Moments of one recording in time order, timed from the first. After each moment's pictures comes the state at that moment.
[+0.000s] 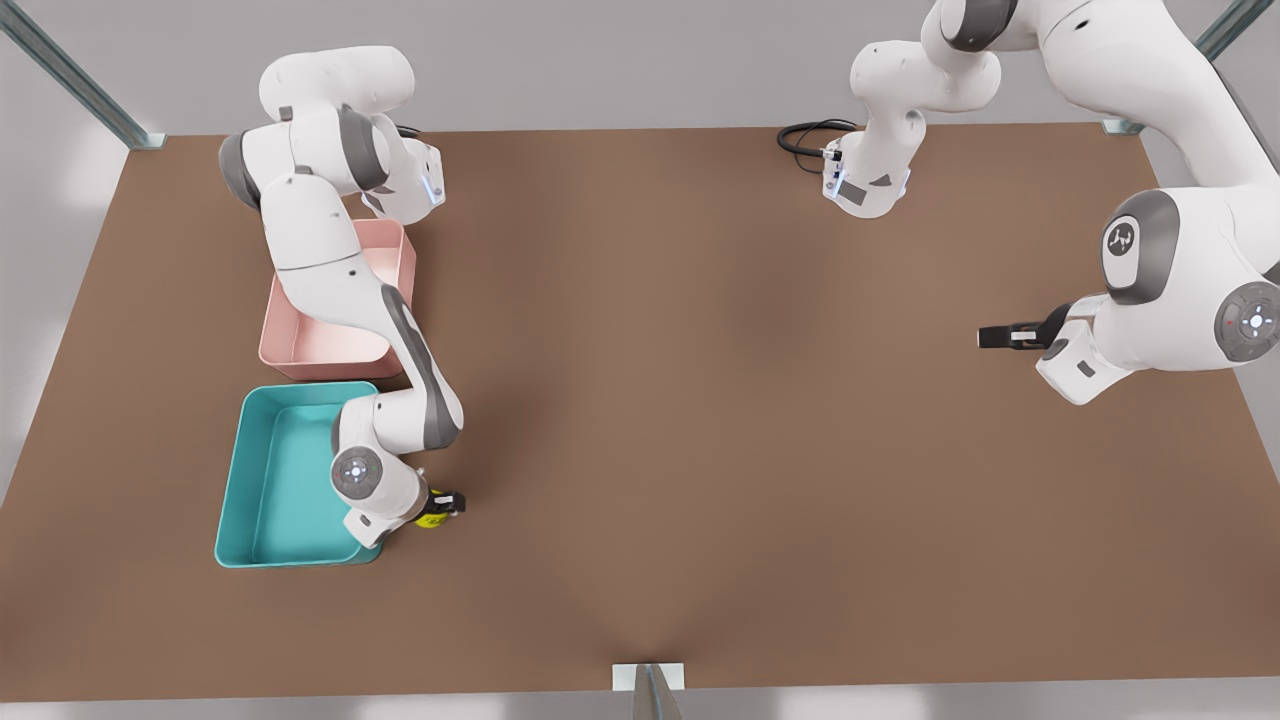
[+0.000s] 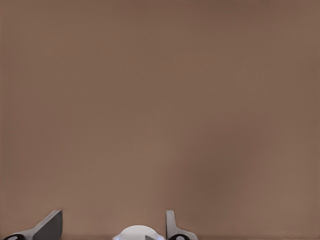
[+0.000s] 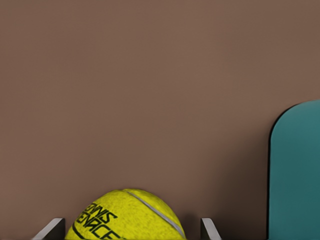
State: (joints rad) left arm -0.14 0.29 0.18 -1.37 -0.09 1.27 0.01; right arm 0.22 0.87 -0.03 -1.46 0.04 2.33 0.13
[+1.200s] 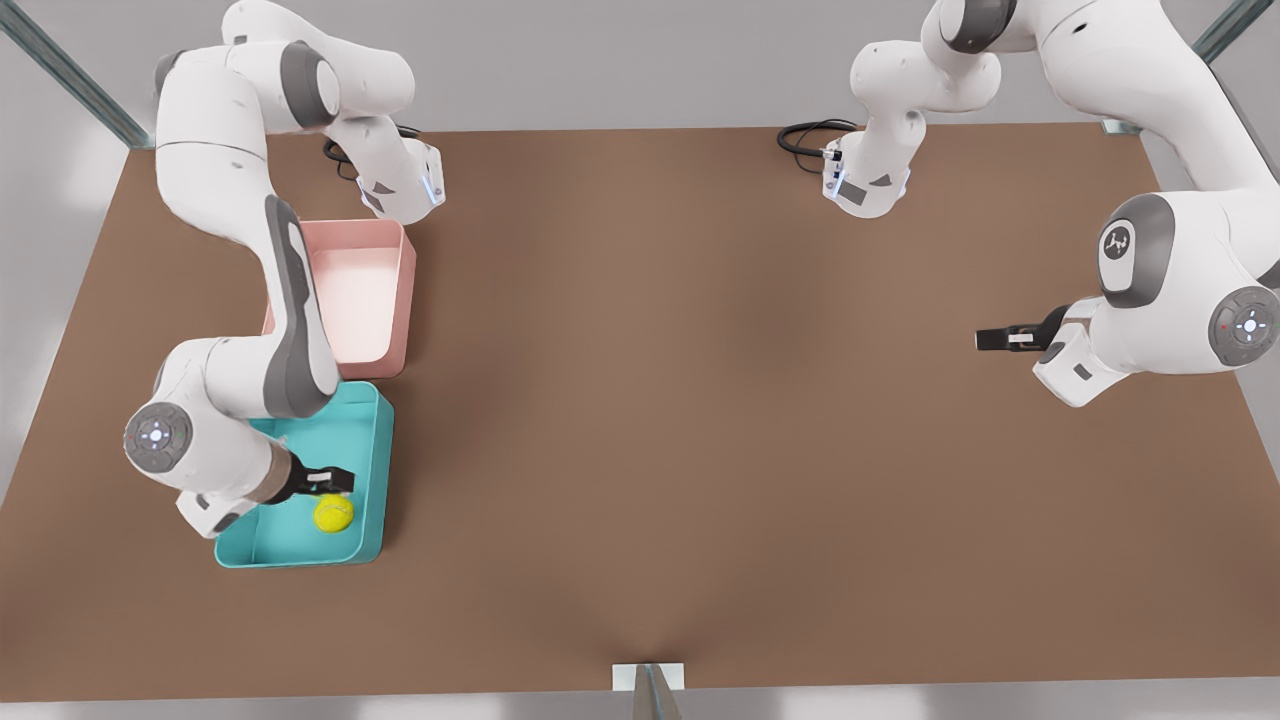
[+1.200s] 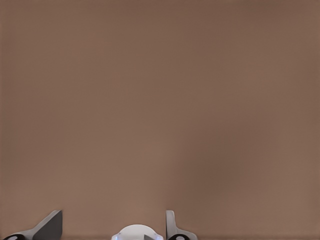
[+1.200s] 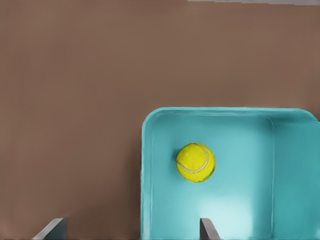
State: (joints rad) left arm -0.14 0.29 0.18 -1.37 -0.08 1.27 -0.01; right arm 0.10 0.53 -0.03 -1.27 0.03 1.81 0.00
